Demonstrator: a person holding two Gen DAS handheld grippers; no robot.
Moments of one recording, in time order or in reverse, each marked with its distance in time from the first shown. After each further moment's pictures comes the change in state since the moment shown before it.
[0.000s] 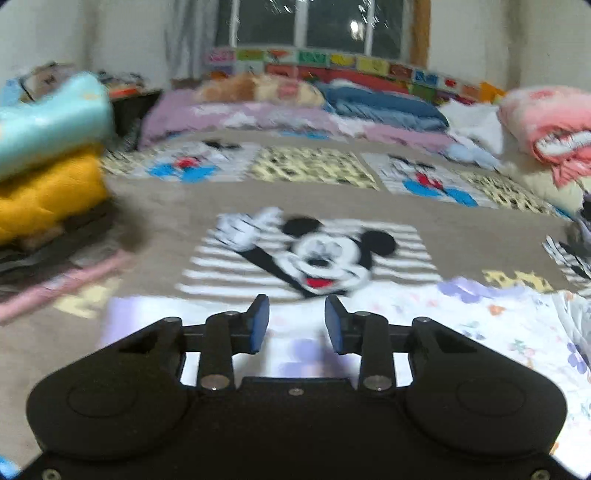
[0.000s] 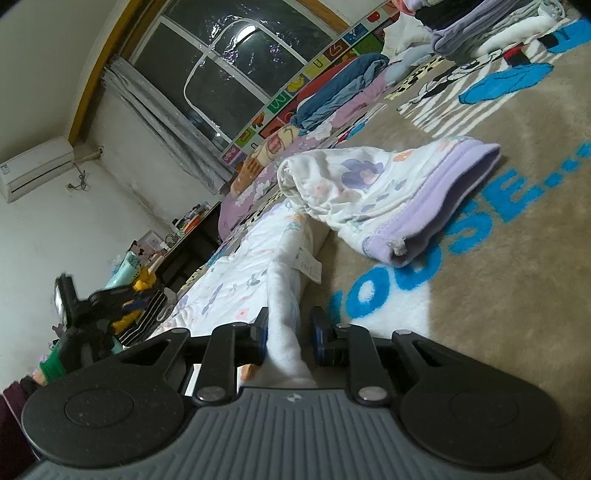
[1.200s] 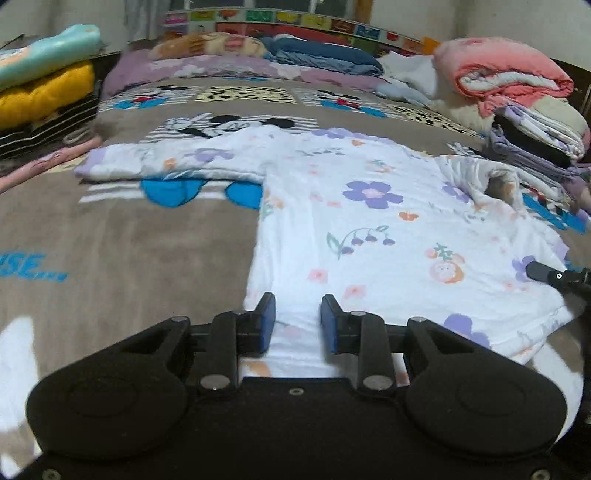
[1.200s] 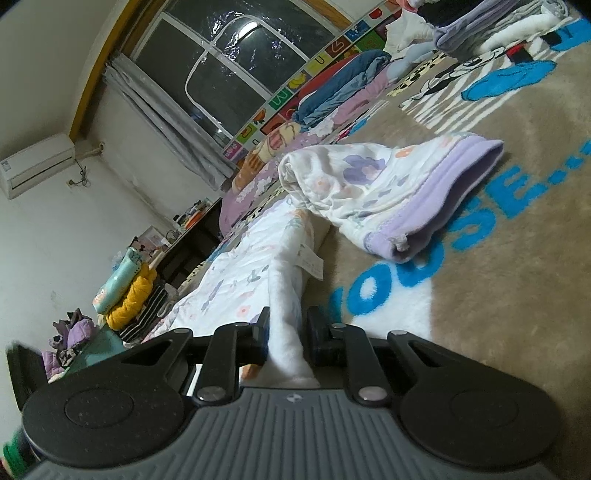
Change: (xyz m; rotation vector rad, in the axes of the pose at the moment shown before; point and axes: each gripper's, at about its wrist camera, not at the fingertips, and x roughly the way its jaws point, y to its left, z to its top) left arm -0.132 -0.051 -0.149 0.030 0.099 -0.122; right arm 0.003 0.001 0.000 -0.009 0.016 -0.004
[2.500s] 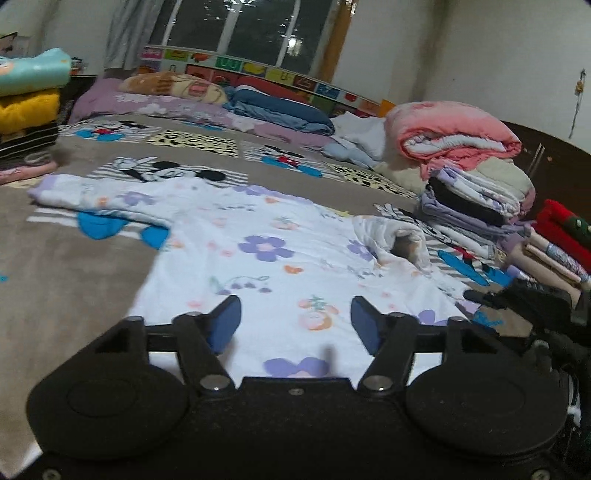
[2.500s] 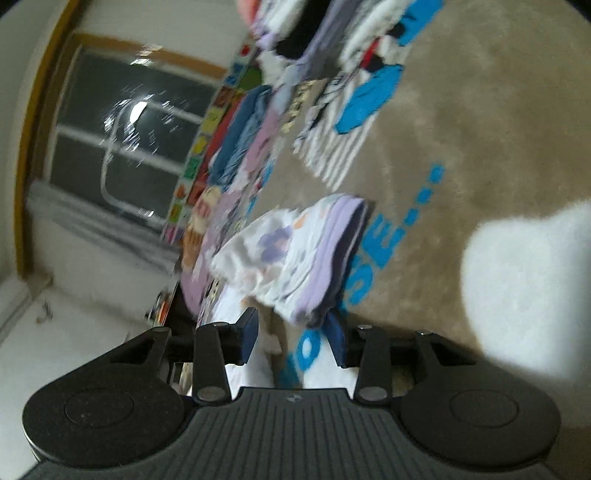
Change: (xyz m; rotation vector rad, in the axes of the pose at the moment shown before) left arm -0.034 -0.056 -0.002 -0.056 -0.176 -0.196; right arm -0.038 -0.034 0.026 0.469 -0.150 -0.150
